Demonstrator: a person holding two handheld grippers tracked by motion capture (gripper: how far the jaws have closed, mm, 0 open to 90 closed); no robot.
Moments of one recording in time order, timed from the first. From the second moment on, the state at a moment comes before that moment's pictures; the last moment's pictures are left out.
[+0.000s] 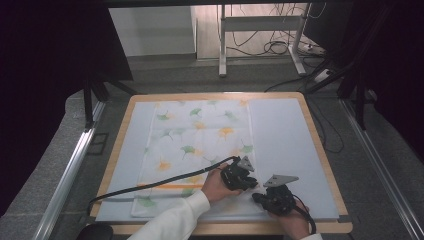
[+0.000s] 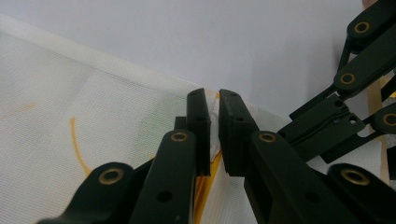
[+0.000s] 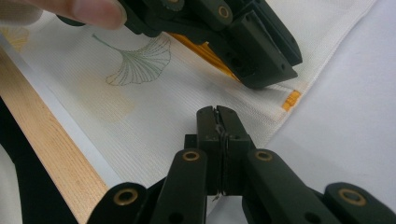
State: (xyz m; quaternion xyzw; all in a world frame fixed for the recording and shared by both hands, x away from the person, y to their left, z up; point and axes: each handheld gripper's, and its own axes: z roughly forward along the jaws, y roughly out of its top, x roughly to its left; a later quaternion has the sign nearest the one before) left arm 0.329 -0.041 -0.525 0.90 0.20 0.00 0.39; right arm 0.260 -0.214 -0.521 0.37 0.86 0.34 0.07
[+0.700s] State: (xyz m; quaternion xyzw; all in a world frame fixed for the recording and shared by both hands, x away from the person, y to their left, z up) left arm 0.328 -0.039 -0.523 0.91 0.19 0.01 0.37; right arm 0.277 -0.216 -0.521 0.40 0.85 0.34 0.06
